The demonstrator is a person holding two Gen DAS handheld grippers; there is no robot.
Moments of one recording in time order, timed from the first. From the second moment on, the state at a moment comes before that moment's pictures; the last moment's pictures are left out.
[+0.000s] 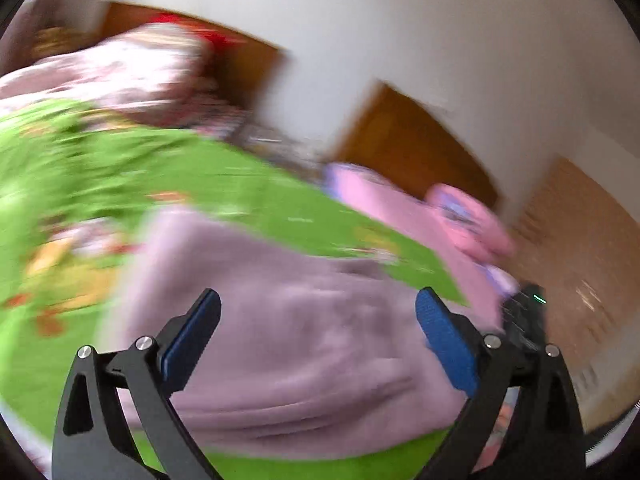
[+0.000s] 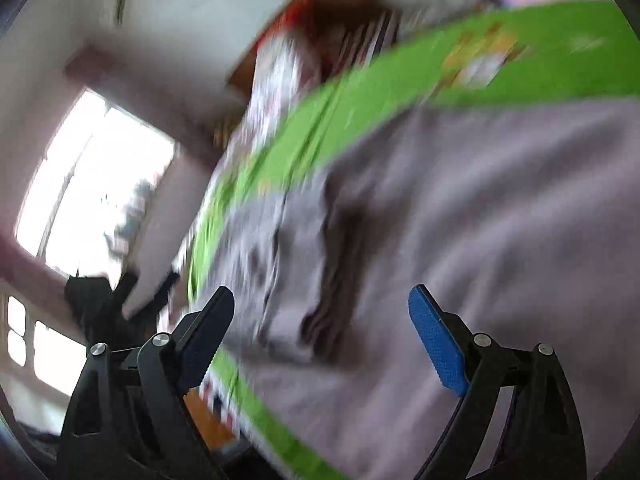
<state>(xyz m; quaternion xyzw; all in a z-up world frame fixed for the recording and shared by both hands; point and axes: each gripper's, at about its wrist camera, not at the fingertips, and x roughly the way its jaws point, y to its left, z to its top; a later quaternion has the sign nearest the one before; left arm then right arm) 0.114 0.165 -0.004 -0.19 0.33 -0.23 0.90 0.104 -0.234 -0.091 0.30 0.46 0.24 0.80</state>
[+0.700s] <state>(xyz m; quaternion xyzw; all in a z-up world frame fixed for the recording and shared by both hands) 0.081 0.248 -0.072 -0.21 0.35 -0.14 0.90 0.131 -0.170 -0.108 0.32 0.50 0.27 0.76</state>
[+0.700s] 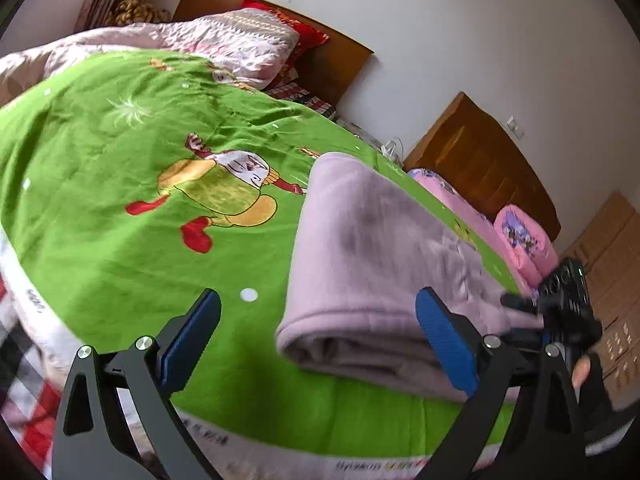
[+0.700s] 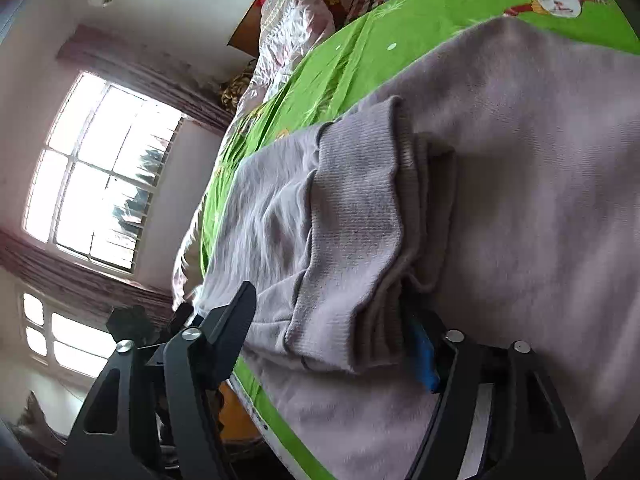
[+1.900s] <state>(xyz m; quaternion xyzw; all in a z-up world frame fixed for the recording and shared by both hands) 0.073 0.190 -0.066 -0.05 0.39 -0.18 0.90 0.124 -0.176 -0.031 0.23 0.40 0.21 0.86</state>
